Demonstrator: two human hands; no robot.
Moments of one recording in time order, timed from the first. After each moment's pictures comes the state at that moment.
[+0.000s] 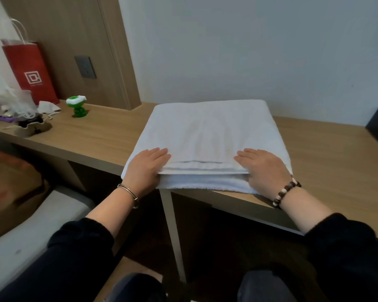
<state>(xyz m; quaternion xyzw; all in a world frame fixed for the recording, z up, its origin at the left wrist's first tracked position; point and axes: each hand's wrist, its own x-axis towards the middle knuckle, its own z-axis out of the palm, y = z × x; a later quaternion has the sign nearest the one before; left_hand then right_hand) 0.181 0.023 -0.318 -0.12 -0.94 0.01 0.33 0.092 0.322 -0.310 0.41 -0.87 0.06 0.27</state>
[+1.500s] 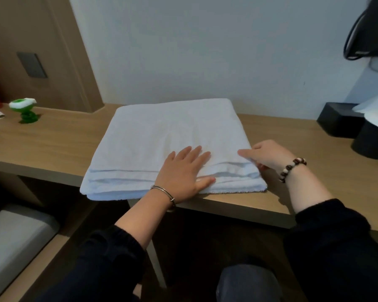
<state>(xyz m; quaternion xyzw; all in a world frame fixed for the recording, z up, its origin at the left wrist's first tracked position) 0.128 0.153 -0.321 -0.14 -0.98 -0.02 0.15 0.059 0.387 -0.269 0.03 -0.93 0.35 -0.09</state>
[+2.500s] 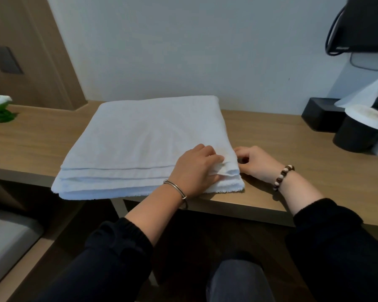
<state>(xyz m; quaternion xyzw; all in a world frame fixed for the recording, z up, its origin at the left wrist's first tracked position) 0.127 0.215 -0.297 -0.26 -0.92 -0.14 0.26 0.065 0.411 -0.299 0.27 -0.88 0.39 -0.07</state>
